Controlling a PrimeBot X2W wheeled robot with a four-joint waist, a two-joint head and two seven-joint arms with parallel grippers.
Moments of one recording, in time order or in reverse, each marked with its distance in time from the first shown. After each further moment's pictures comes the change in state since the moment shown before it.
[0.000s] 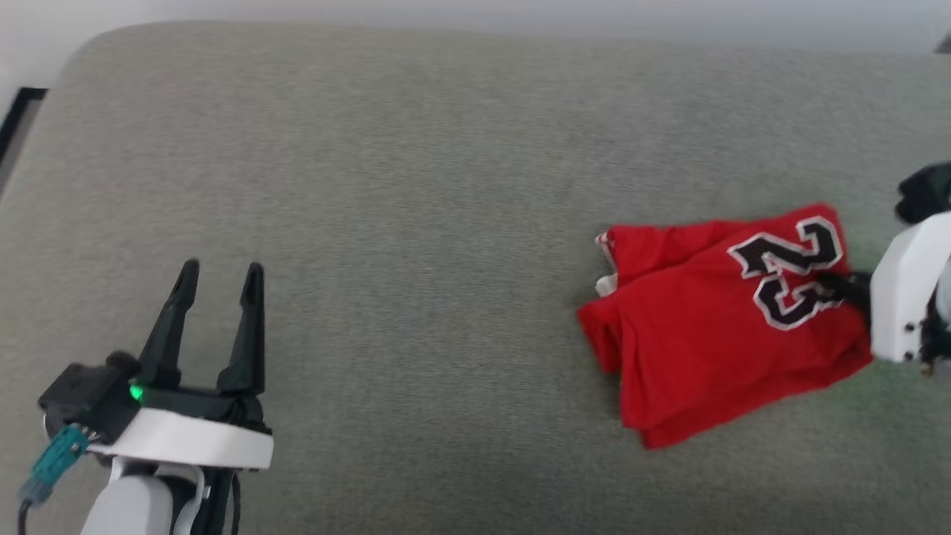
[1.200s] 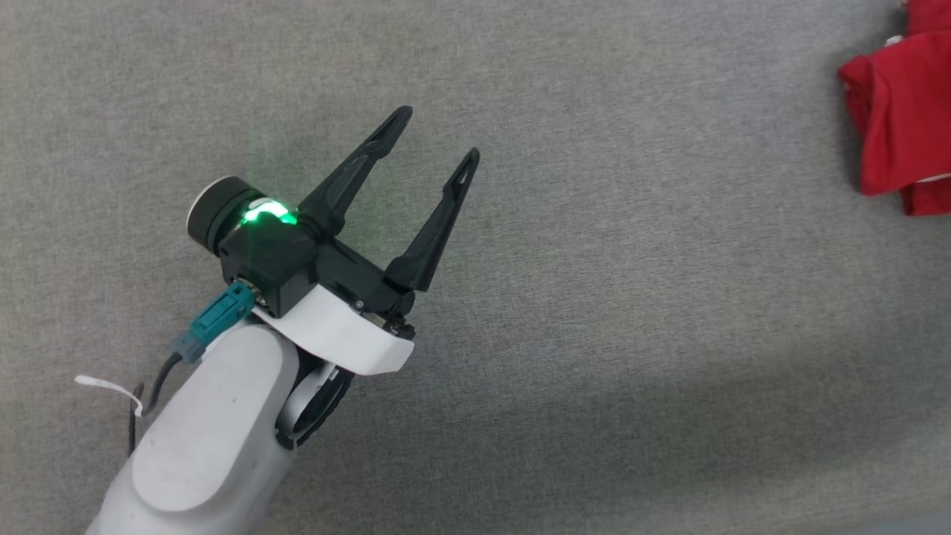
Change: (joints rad) left arm -0.462 0.088 -0.467 0.030 0.014 0.000 0.000; right arm -0.356 -0.117 -0.186 0.363 -0.516 0.000 -0.473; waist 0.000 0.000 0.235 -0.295
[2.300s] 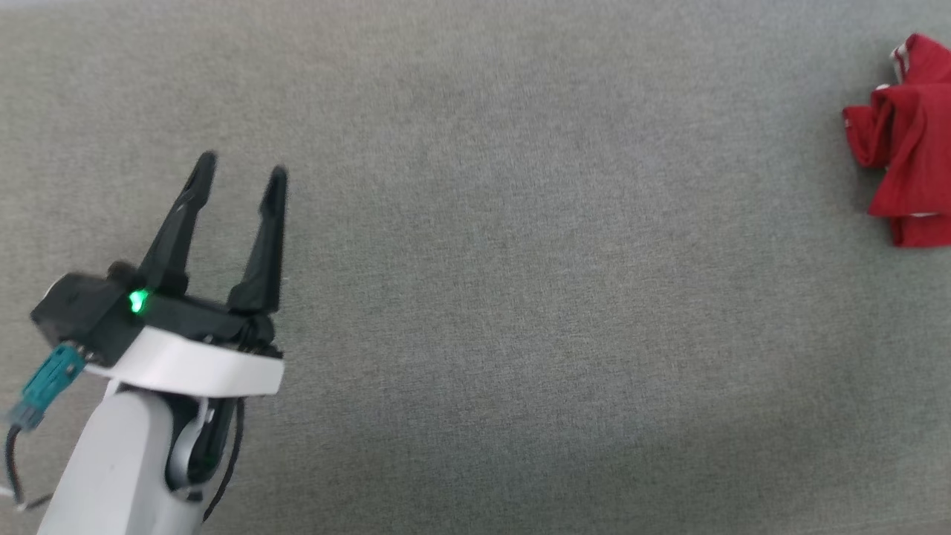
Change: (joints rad) left arm 0.247 -0.018 0.355 -0.043 -0.026 0.000 0.000; right arm -0.049 0.164 0.044 0.170 0.070 0.000 -0.294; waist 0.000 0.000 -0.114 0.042
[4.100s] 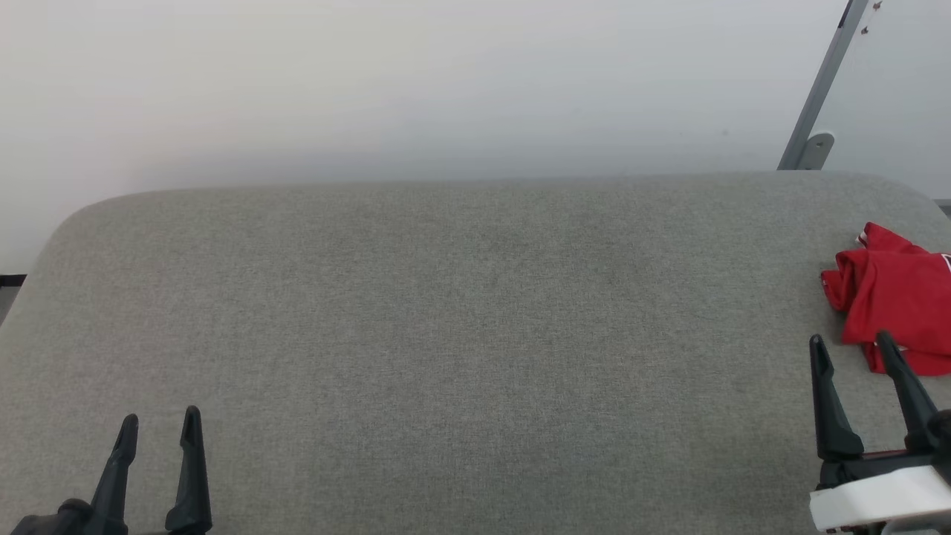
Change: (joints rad) left arm 0.516 -0.140 0.283 -0.027 0.083 0.000 0.000; right arm 0.978 0.390 -0.259 -0.811 -0.168 0.000 -0.257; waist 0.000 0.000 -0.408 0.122
